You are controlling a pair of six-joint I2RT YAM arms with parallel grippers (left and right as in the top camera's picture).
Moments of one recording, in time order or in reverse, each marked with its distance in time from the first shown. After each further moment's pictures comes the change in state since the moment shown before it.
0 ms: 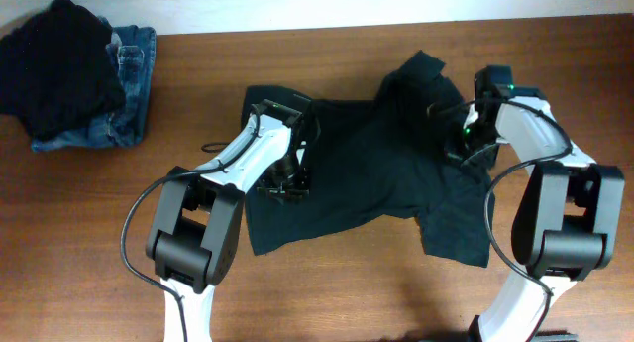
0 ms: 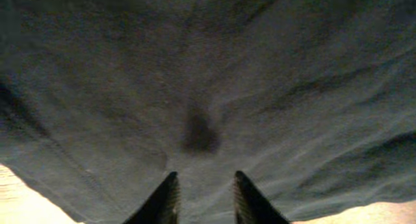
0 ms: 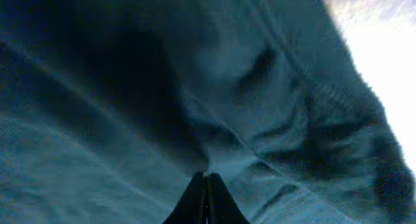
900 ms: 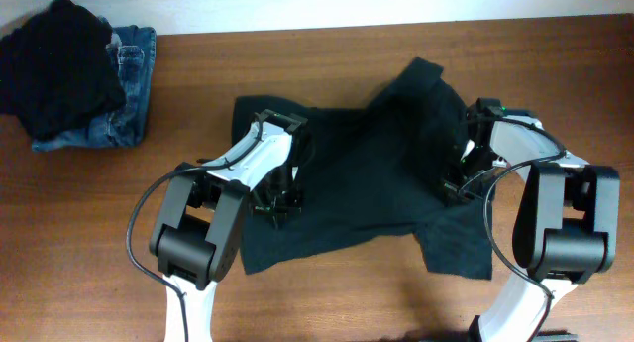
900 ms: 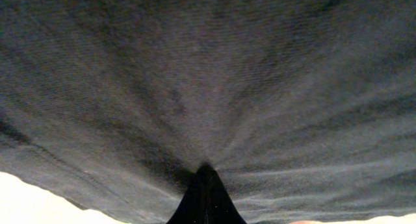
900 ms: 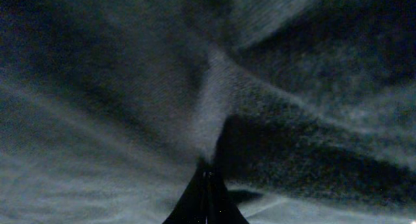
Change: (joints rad) left arm 0.000 0.029 -0.078 -0.106 -0.010 0.002; right arm 0.000 -0.016 -0.154 -0.108 0.012 0.086
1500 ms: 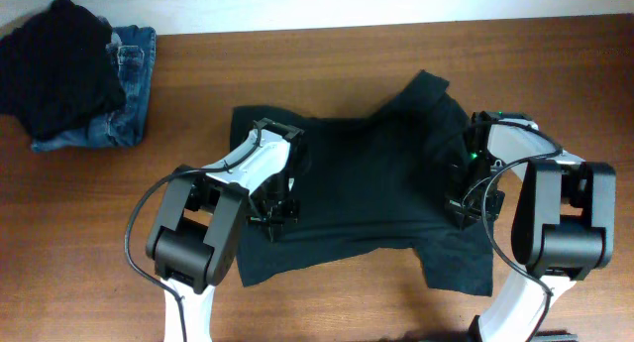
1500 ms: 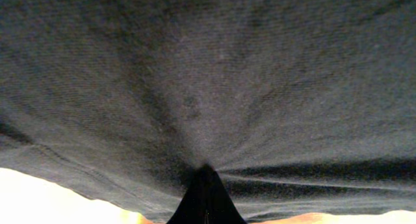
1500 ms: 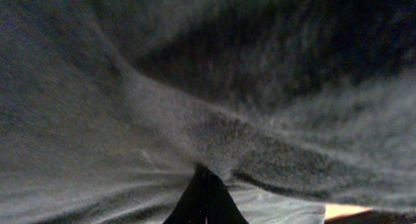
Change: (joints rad) left arm -0.001 -0.023 -0.075 -0.018 0.001 0.000; right arm 0.000 0.018 -0.020 -0.137 0.117 0.039
